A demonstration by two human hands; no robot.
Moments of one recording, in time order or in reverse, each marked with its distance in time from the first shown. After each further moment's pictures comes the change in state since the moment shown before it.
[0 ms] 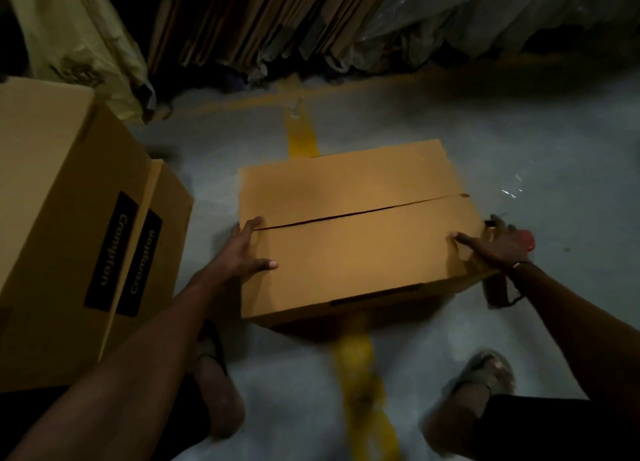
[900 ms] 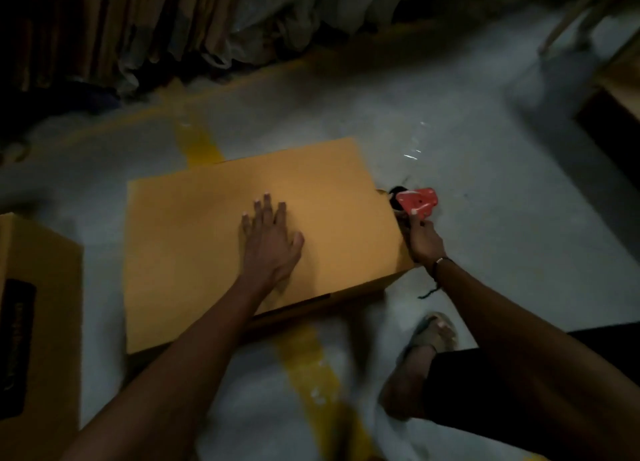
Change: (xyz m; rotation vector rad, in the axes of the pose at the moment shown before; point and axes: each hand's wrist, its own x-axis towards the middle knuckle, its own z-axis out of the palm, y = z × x) left_hand 0.011 0.189 0.147 0.514 0.145 0.437; right_hand -0.009 0.077 0.026 0.441 0.182 0.164
